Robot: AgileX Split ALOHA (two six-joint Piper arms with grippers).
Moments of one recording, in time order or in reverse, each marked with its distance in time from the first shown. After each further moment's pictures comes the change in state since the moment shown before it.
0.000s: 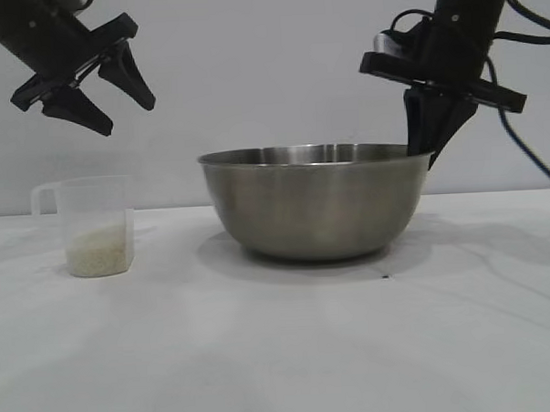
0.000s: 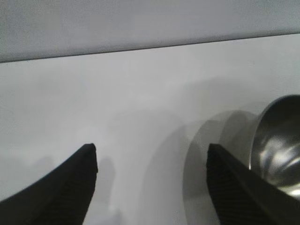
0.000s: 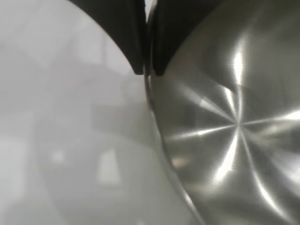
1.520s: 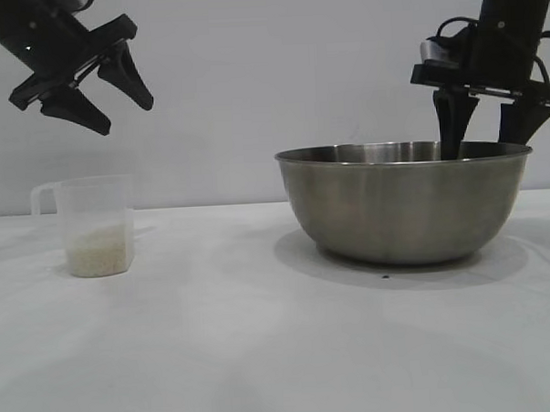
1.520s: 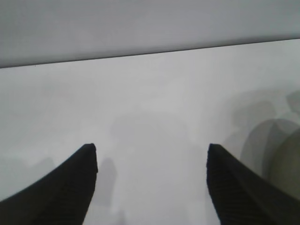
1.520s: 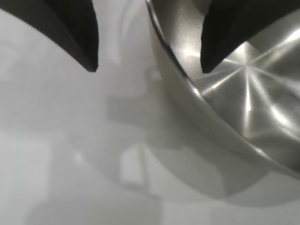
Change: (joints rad) left arm 0.000 0.000 0.000 -0.005 -0.023 0.000; right arm -0.156 0.061 -0.182 -0.074 0.014 0.021
